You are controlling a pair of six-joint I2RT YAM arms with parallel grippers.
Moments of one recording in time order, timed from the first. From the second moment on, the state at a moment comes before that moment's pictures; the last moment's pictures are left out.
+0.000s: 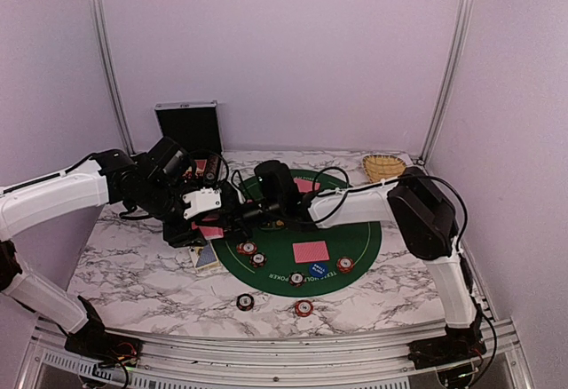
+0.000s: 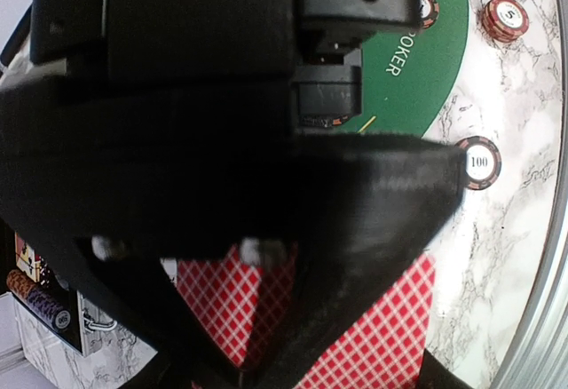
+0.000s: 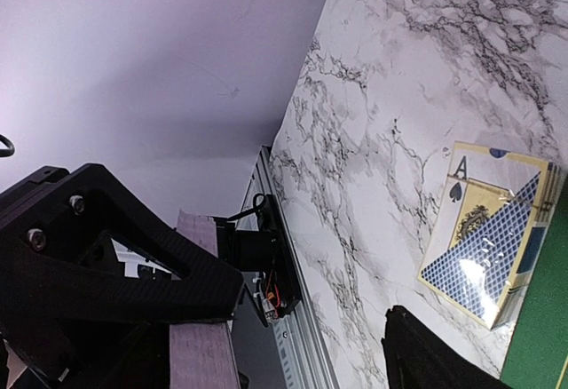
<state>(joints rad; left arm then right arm) -0.72 1.39 1.16 -0.84 0.08 0.64 0.92 2.28 1.64 0.30 -0.81 1.04</state>
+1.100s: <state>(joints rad) -0.72 1.39 1.15 -0.85 0.02 0.64 0.86 2.09 1.41 0.28 -0.80 1.02</state>
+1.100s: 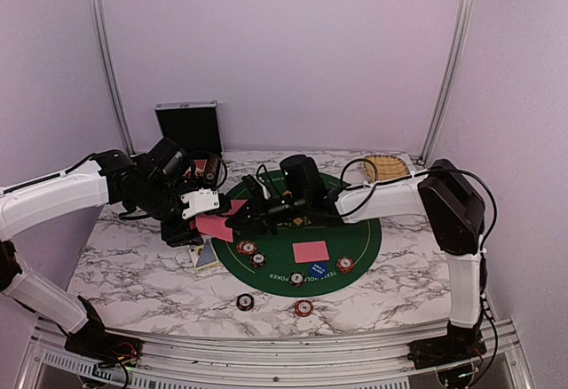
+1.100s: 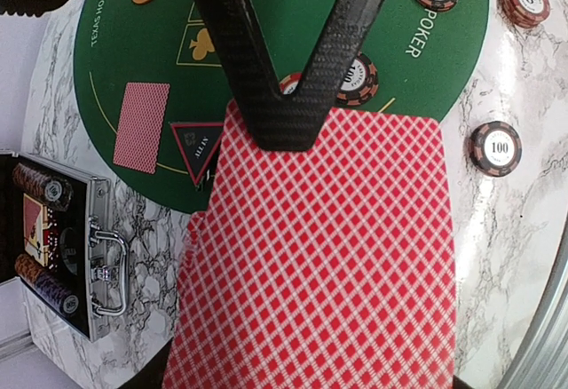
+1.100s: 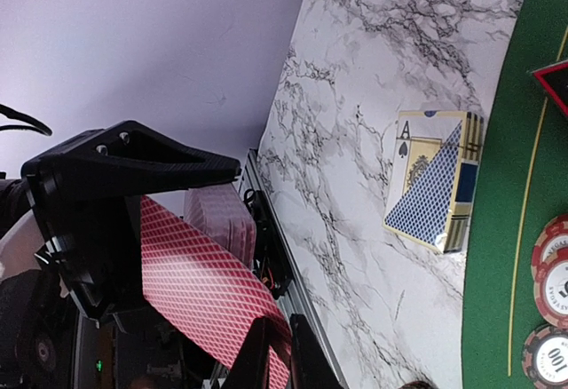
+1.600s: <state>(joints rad) -0.72 1.39 1.13 -0.84 0.01 0.65 0.79 2.01 1.31 0.40 -0.81 1.11</state>
